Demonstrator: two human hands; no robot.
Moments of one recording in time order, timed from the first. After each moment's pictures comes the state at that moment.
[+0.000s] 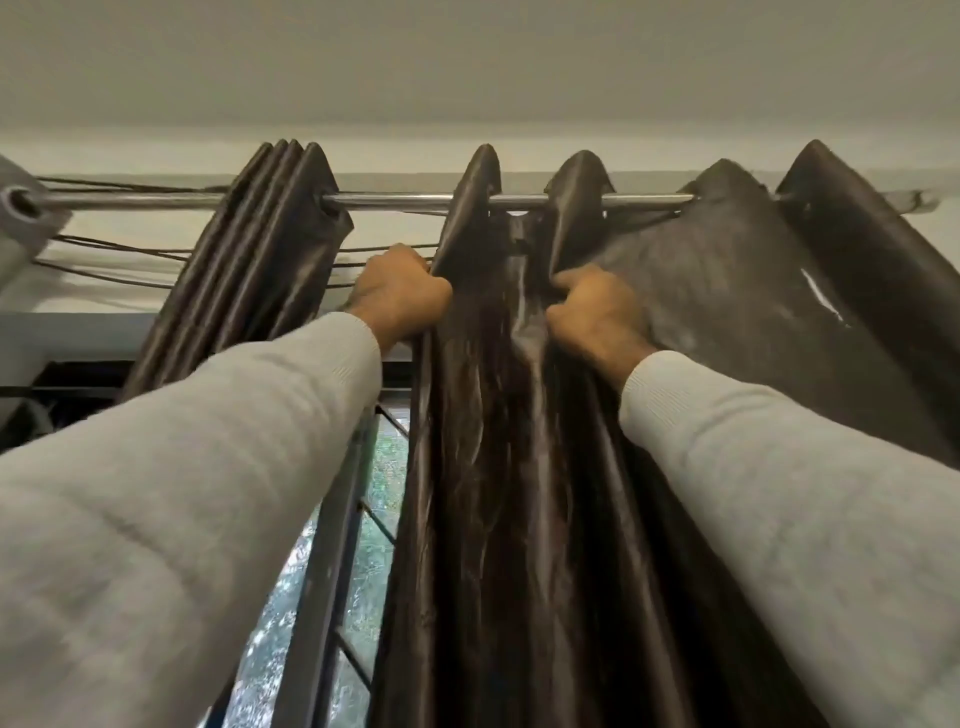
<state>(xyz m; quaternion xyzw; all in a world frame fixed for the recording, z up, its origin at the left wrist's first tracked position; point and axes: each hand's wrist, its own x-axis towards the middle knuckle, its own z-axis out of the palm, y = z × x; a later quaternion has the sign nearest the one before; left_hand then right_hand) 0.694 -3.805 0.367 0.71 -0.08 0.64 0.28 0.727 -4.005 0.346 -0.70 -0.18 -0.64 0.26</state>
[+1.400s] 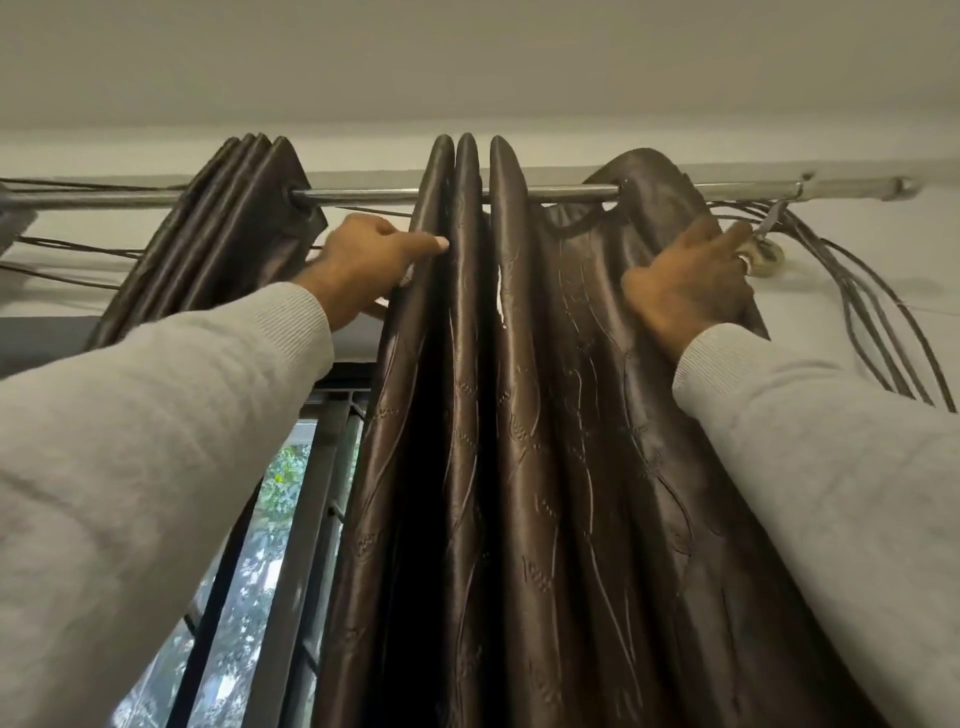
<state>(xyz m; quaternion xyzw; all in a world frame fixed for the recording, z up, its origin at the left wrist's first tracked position) 0.703 -3.793 0.393 0.67 -0.24 0.59 0.38 0.766 -4.091 0.379 -0.60 0.06 -0.72 0.35</state>
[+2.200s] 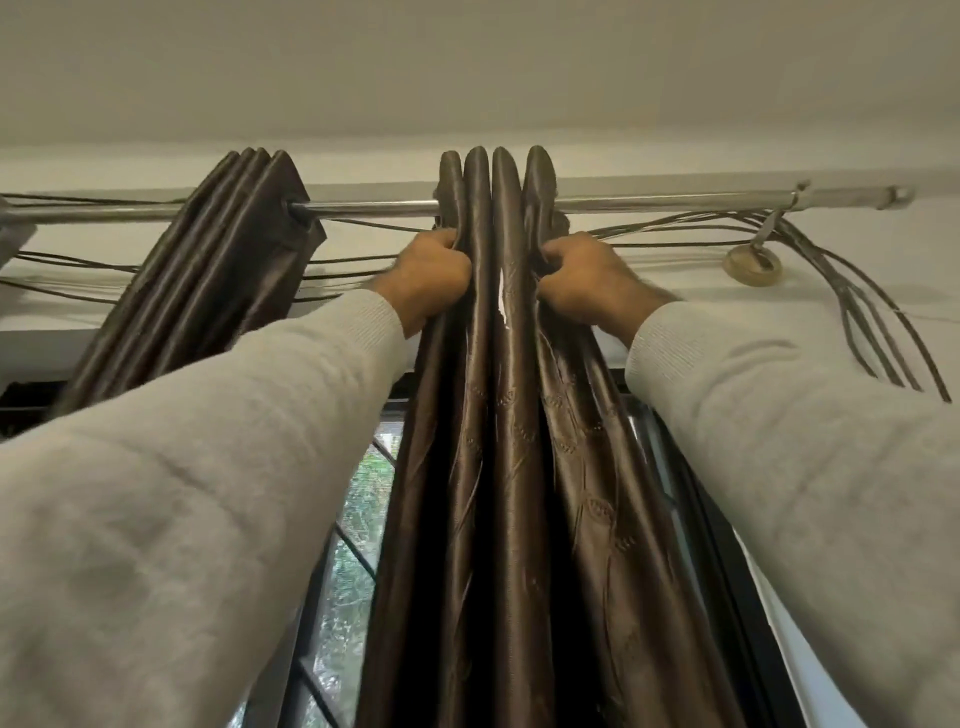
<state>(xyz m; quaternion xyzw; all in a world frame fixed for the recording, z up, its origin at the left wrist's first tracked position) 0.715 -3.853 0.397 0.68 -0.29 0.56 0.37 0.734 -4.031 0.388 -0.71 -0.24 -0.61 0.27</state>
